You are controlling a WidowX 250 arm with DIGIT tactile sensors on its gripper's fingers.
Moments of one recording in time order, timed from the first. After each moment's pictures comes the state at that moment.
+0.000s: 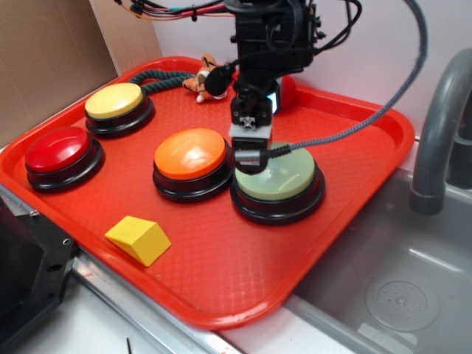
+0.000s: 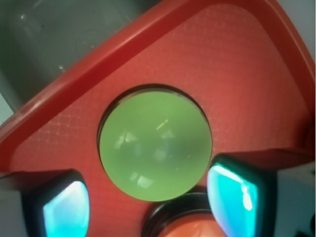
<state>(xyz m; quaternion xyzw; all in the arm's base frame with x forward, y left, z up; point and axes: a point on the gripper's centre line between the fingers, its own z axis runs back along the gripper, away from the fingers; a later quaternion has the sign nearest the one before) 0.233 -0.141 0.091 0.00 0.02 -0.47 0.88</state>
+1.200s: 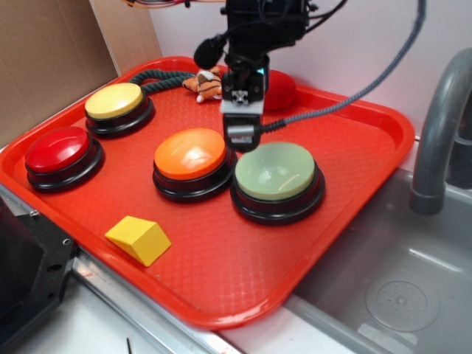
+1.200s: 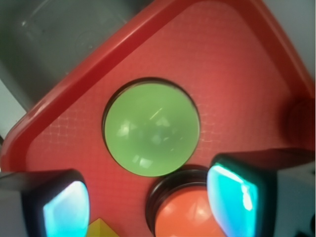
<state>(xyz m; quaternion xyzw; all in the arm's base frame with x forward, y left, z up) 0.231 -0.135 0.115 0.00 0.02 -0.44 0.90</state>
